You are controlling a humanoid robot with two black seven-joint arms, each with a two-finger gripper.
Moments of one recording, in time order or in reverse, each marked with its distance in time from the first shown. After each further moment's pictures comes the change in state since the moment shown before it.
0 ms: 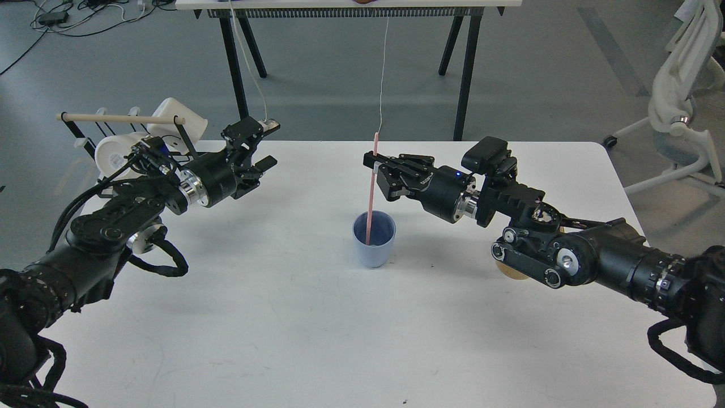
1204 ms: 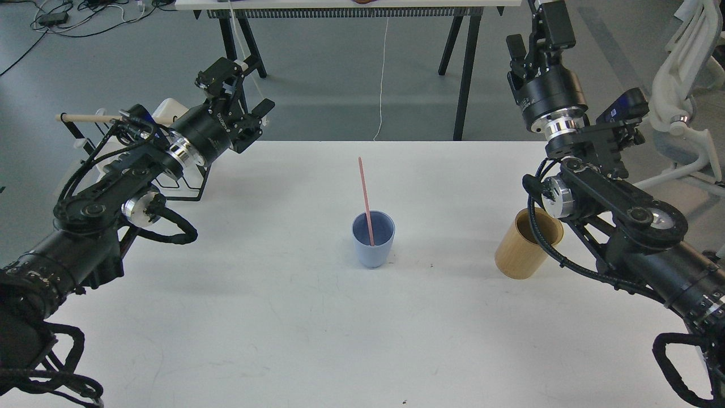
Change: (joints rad) left arm -0.010 0.002 -0.293 -0.081 -0.014 -0.029 0.000; right arm -0.210 -0.155 0.738 0.261 0.901 0.158 0.000
